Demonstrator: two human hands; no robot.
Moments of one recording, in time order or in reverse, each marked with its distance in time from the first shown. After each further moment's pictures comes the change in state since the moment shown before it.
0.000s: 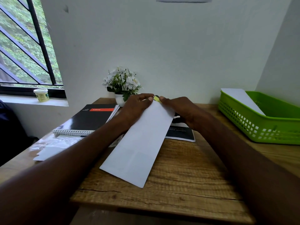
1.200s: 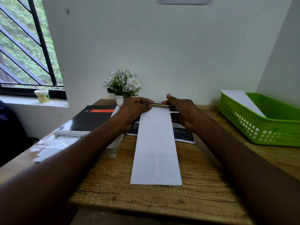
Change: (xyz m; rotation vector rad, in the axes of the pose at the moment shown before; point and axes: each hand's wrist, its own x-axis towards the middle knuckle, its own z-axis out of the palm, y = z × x) left_hand -0.010 0.007 -0.001 -0.241 0.014 -0.195; right_hand 0.006 0.006 0.000 0.335 0.006 0.042
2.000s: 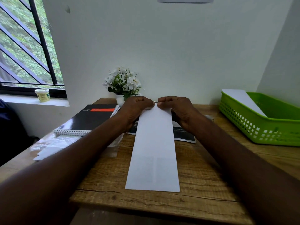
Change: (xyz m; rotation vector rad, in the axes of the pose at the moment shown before) left_hand -0.003 0.003 0.006 0.086 0.040 0.048; right_hand -0.007 0.001 0.015 -0.004 -0.060 -0.148
